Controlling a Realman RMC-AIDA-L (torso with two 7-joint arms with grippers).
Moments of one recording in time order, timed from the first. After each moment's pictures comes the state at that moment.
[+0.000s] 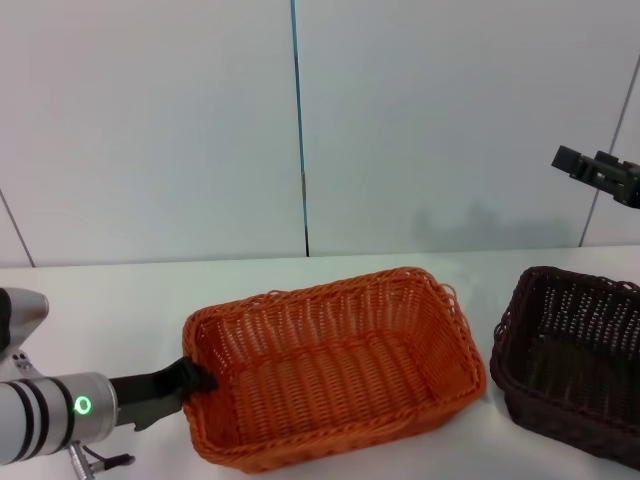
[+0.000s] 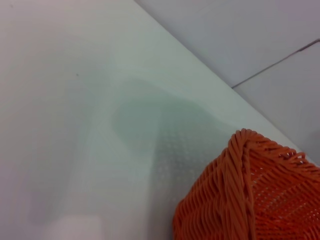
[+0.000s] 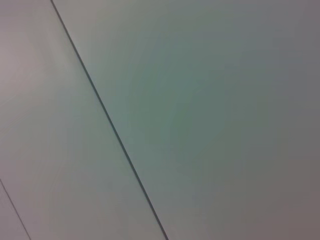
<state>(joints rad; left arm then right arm) -0.51 -2.16 1.02 0.80 2.19 0.85 -2.82 0.54 2.06 2.43 0.88 1.60 -1.15 -1.34</state>
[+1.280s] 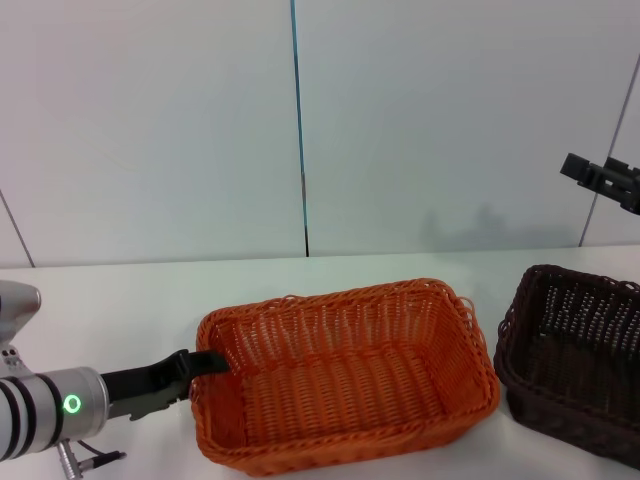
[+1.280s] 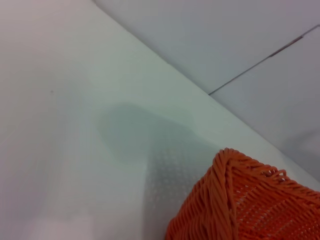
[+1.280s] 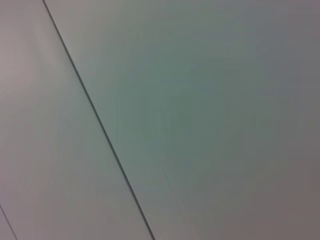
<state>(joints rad) -0.50 -2.16 0.98 0.81 2.14 0.89 -2.70 0.53 2.06 2.44 0.87 1.60 -1.13 -1.38</state>
